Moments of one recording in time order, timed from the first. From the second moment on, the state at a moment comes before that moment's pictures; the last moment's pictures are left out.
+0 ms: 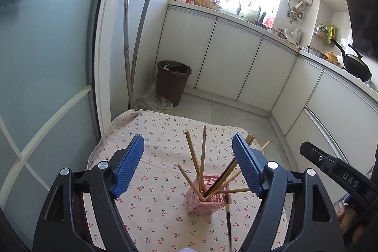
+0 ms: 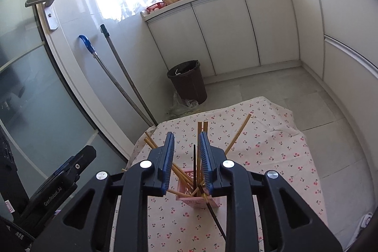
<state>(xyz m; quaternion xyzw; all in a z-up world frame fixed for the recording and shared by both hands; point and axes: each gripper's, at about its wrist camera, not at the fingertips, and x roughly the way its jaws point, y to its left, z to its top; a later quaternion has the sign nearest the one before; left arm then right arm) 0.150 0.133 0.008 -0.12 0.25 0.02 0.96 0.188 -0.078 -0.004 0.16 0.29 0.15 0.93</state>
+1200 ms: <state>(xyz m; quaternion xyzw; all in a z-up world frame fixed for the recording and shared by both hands) 0.119 0.172 0.031 -0.15 0.23 0.00 0.96 0.181 0.024 -0.243 -0.08 0.61 0.22 0.76</state>
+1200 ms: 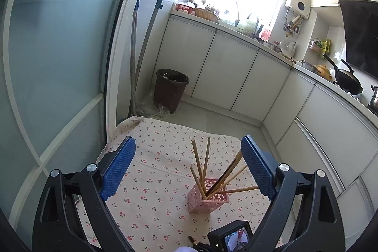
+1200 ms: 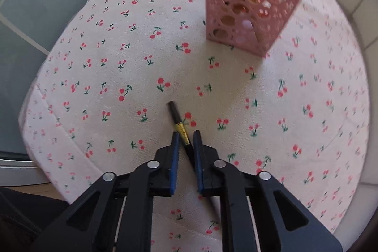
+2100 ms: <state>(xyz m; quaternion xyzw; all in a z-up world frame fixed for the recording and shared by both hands) 0.118 0.183 0.036 -0.20 0.23 0.00 0.95 0.163 -0.047 0.044 0.09 0.28 0.17 0.94</state>
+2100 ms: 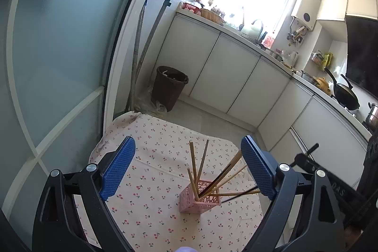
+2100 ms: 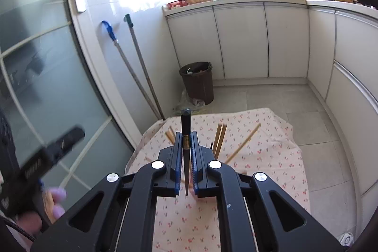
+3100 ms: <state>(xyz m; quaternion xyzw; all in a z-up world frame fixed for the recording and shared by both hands) 0.078 0.081 0.012 -0.01 0.20 0.07 0.98 0.114 -0.097 -0.005 0.06 0.25 0.05 0.97</state>
